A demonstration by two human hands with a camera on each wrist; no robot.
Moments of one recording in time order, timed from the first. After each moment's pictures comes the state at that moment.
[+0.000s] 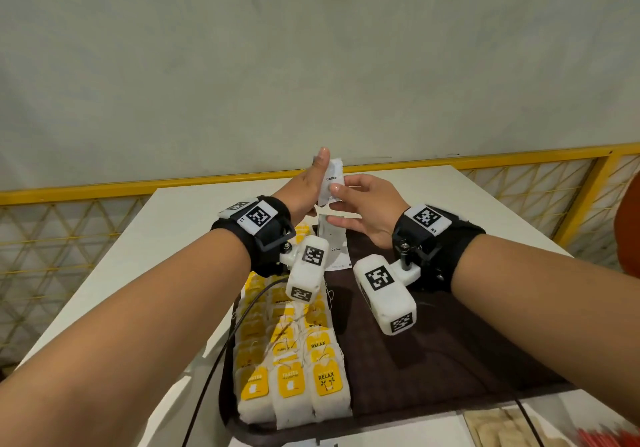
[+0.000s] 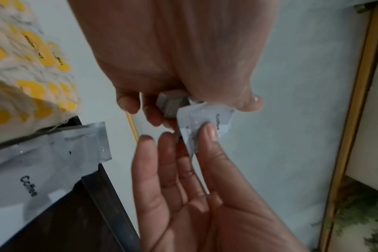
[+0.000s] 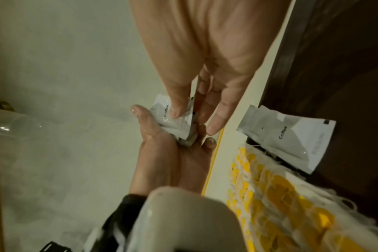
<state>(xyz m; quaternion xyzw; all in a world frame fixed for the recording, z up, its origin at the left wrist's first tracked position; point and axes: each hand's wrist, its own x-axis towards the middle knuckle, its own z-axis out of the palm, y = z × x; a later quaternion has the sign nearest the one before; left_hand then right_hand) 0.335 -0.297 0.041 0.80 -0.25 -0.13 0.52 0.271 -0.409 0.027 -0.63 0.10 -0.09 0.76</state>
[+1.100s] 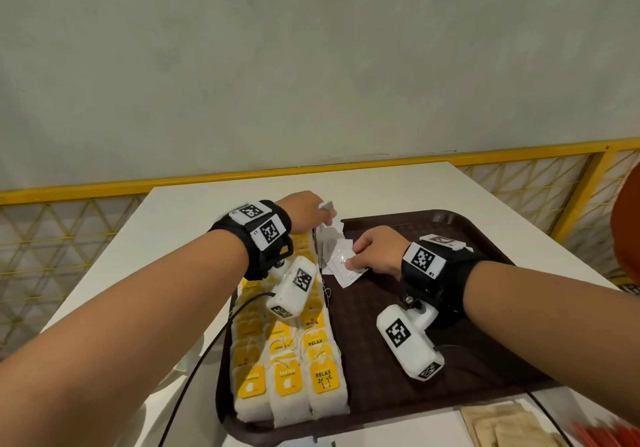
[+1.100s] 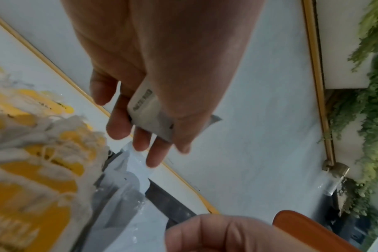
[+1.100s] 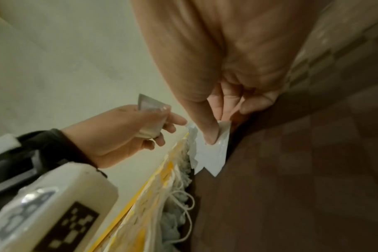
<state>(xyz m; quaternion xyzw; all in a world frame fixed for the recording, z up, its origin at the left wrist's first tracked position) 0.348 -0.296 0.021 0.93 -0.30 -0.13 0.17 0.250 -0.431 -0.023 -0.90 0.16 0.04 0.40</state>
